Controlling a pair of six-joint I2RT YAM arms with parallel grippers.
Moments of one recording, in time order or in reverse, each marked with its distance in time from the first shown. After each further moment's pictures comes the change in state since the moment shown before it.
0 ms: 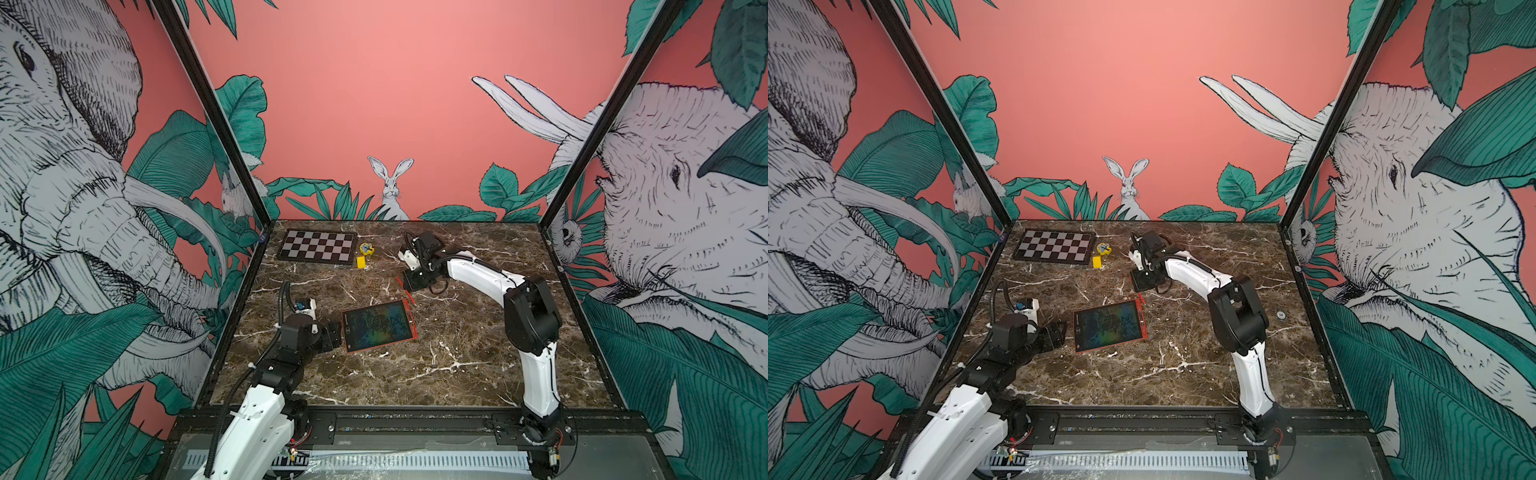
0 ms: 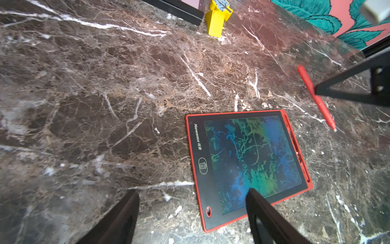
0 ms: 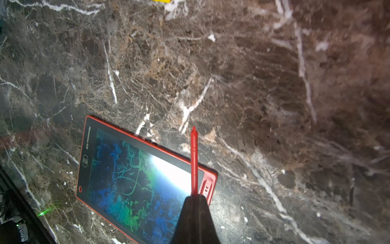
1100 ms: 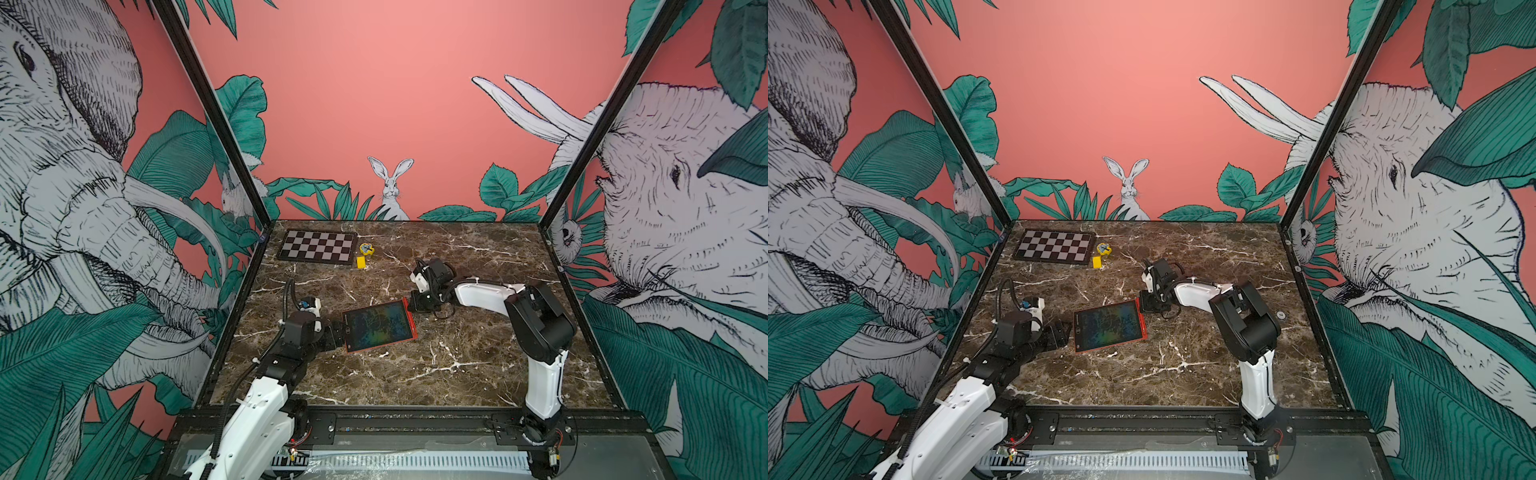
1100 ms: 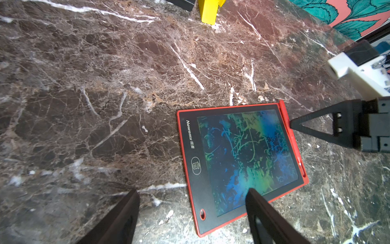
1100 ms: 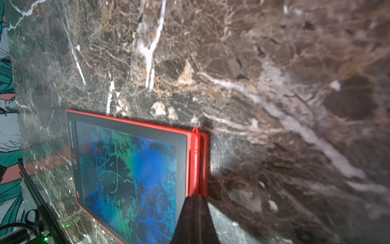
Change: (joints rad) left arm 0.000 0.085 -0.006 0.060 0.047 -0.001; right arm -0.001 -0.090 -0.403 0.363 -0.058 0.260
